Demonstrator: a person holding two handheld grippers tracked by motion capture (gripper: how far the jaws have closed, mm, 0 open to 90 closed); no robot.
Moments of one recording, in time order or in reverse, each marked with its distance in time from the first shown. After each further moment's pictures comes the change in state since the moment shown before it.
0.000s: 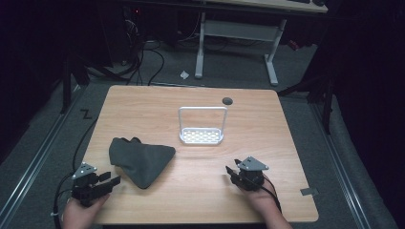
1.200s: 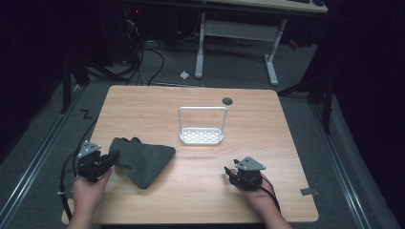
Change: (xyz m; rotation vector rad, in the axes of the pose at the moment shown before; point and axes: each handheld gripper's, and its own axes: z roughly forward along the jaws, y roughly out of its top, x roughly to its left) left arm -0.003 0.060 0.019 -0.097 0.089 0.012; right arm 0.004 0.000 0.004 0.023 -0.005 -0.011
